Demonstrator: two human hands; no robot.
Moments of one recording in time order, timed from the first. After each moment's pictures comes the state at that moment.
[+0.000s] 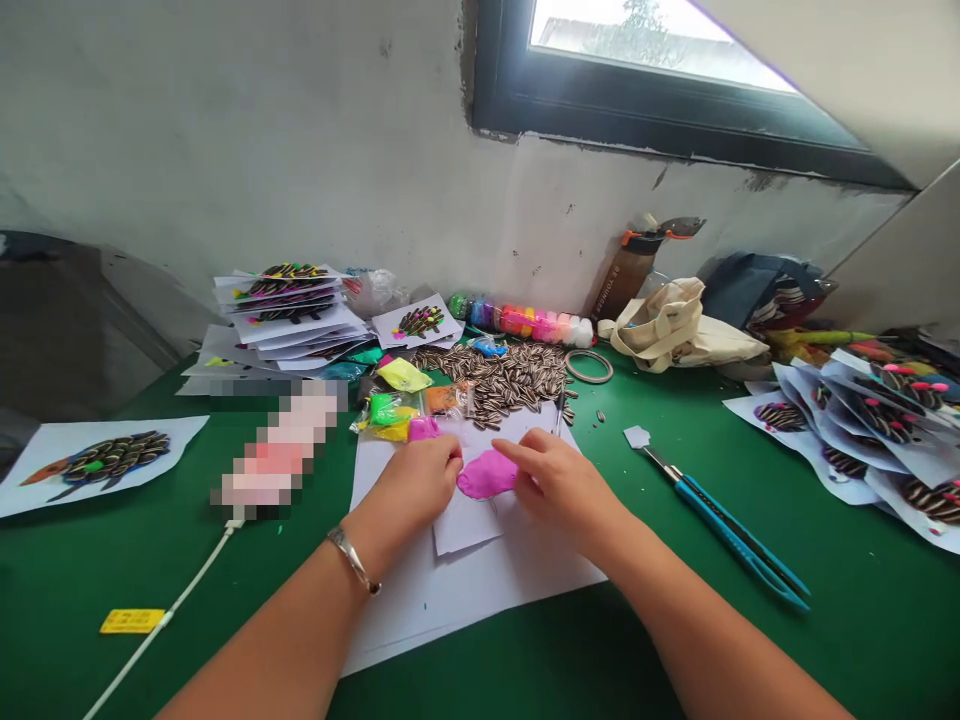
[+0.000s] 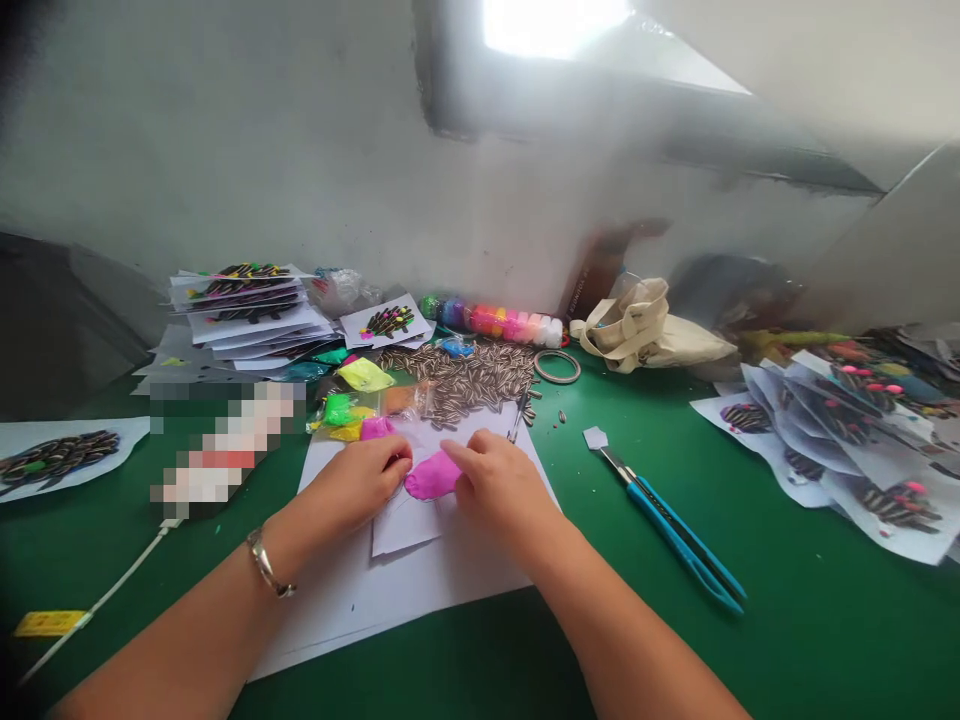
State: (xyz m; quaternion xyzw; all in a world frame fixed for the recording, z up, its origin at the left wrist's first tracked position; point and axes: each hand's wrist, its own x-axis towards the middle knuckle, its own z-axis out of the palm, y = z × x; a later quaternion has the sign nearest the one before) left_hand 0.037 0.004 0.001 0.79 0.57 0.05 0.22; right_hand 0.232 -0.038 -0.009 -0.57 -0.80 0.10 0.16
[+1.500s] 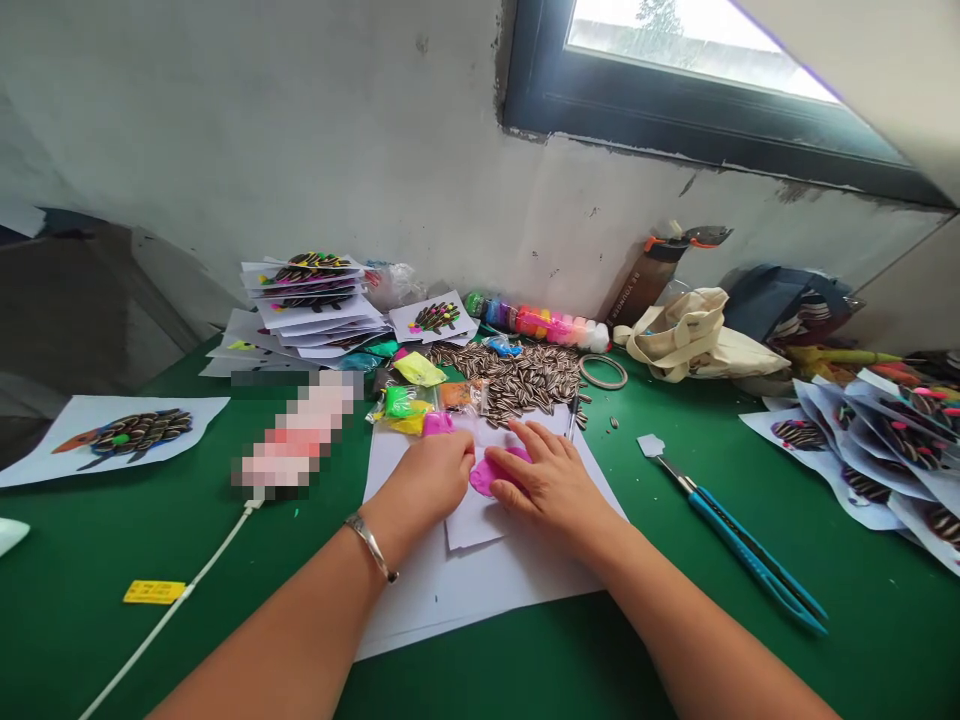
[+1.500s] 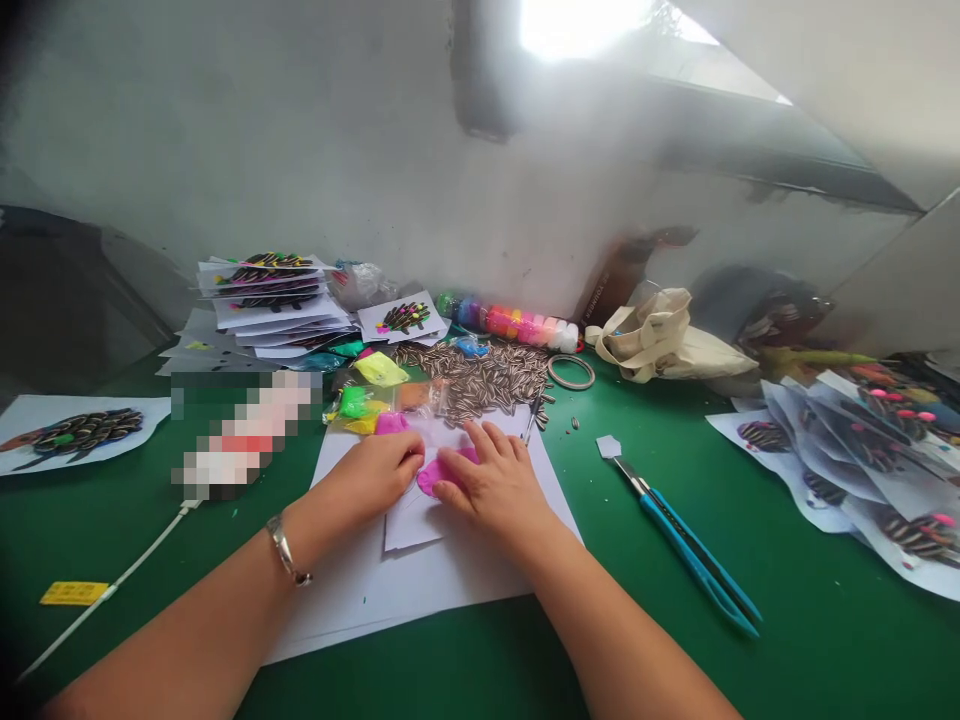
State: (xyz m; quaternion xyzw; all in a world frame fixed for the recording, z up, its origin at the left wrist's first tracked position) left_hand 0.034 0.004 -0.006 0.80 0.56 0.06 0.21; right_hand 0.219 -0.036 -0.018 -0.55 -0.83 0.05 0.07
